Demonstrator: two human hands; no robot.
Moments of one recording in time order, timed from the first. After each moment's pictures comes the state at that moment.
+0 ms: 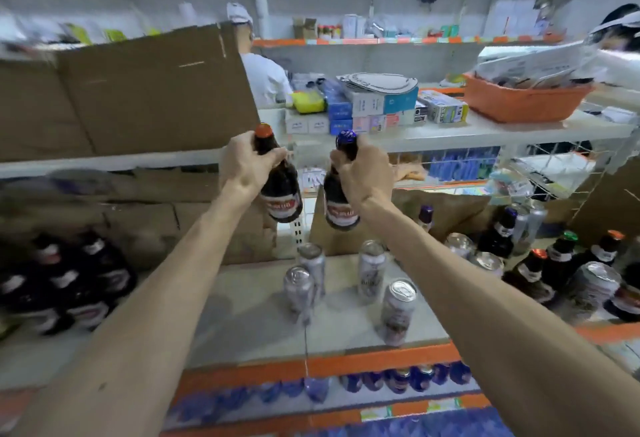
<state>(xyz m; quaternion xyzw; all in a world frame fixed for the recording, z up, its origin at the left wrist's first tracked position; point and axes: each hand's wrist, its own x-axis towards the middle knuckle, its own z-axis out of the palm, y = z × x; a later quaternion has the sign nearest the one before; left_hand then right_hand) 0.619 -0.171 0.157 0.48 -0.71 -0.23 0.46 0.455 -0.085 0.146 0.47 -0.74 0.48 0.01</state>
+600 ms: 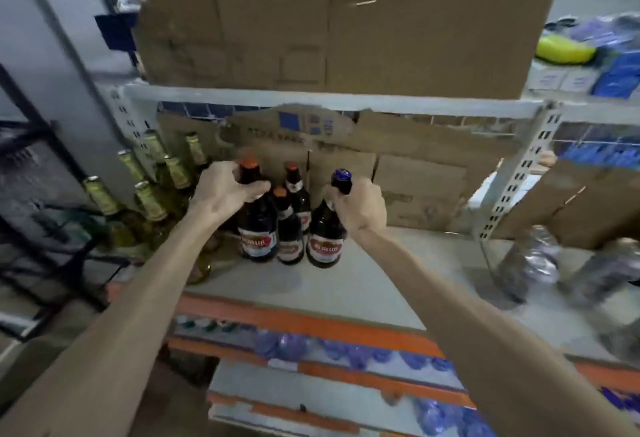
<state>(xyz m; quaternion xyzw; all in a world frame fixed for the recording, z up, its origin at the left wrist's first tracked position) 1.077 -0.262 0.056 0.61 -0.67 -0.27 0.33 0.857 -0.233 0.017 0.53 -0.73 0.38 -0.20</state>
